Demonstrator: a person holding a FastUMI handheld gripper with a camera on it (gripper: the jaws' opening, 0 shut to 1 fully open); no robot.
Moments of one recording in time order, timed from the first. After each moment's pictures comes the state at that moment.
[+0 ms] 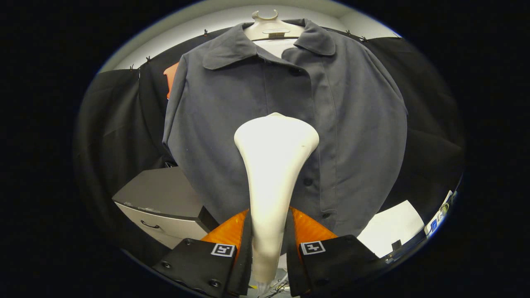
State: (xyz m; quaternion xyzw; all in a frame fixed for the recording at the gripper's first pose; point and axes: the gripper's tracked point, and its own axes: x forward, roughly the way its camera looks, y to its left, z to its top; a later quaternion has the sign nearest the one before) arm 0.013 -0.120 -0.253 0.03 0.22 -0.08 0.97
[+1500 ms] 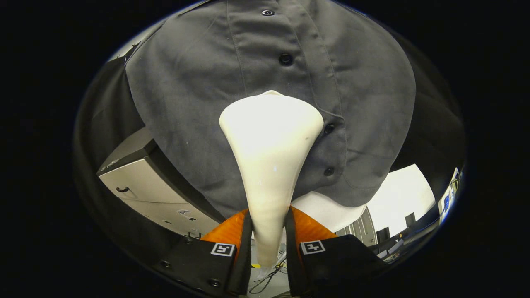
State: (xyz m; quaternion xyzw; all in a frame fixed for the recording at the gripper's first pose) arm -0.023 -0.147 -0.419 0.07 0.35 -0.09 0.93
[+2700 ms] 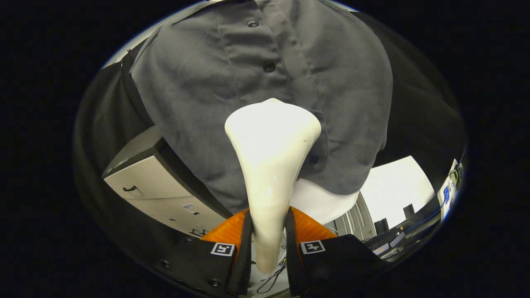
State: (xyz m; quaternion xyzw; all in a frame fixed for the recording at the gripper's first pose) arm -0.052 -0.146 -0.381 0.08 0.34 -0.09 0.93
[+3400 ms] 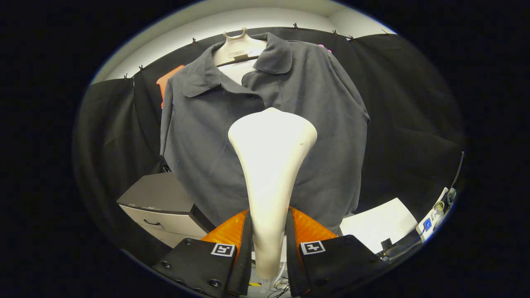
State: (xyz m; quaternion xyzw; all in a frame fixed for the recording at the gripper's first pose) arm -0.029 -0.170 -0.193 0.04 0.21 -0.10 0.97
